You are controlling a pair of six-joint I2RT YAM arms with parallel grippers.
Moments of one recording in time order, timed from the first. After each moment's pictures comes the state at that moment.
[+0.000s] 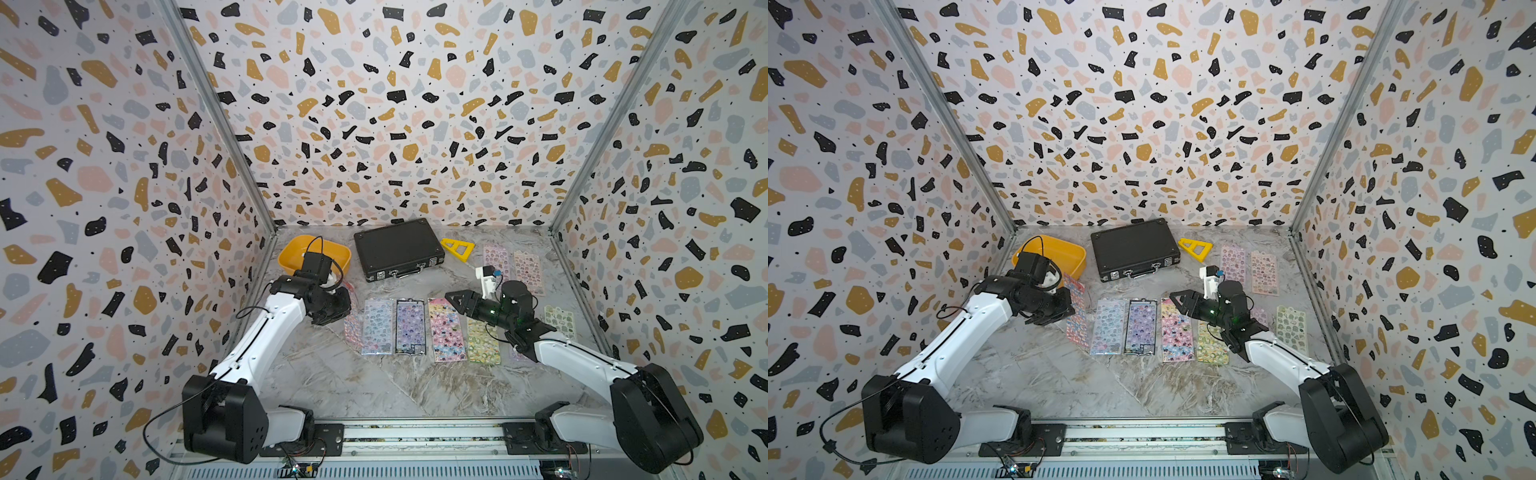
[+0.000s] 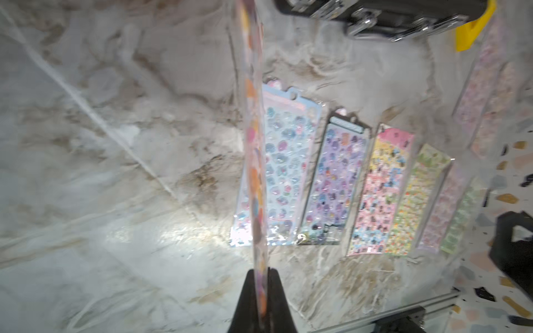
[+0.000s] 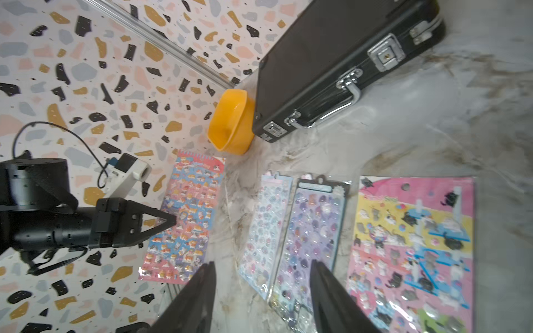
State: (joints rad) left arm -0.18 1.33 1.10 -0.97 0.26 -0.48; right arm 0.43 1.26 0.56 0.32 -0.48 0.76
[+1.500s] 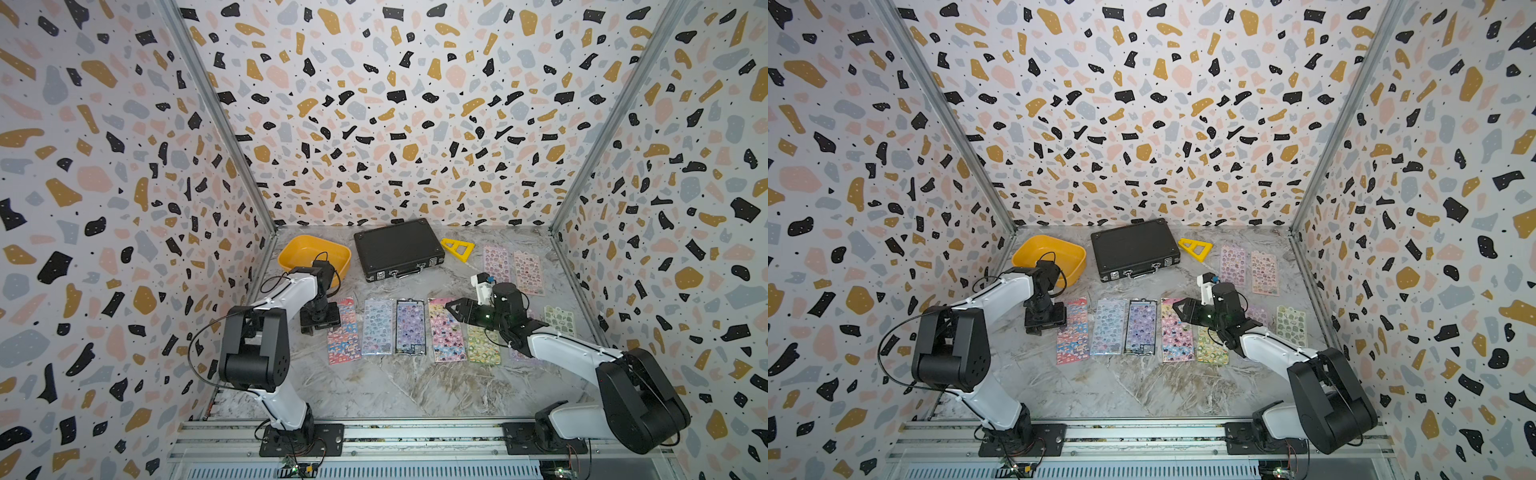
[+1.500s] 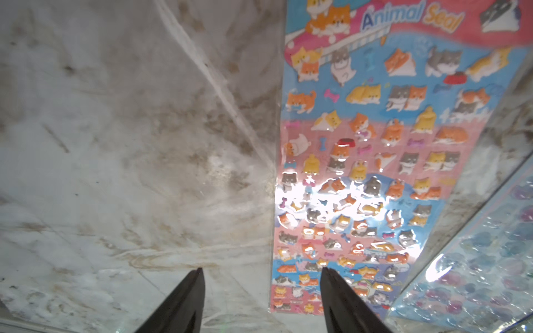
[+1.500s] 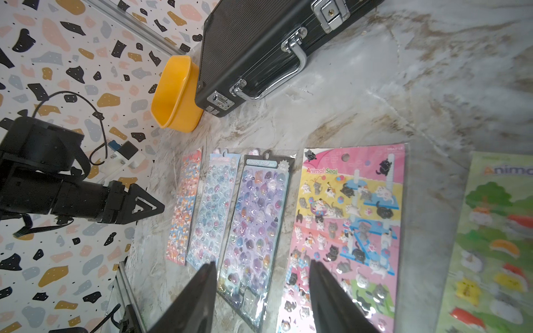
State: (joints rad) left arm -0.09 1.69 1.13 -1.03 -0.07 -0.32; right arm 0.43 1.35 0.58 0.23 -0.43 0.64
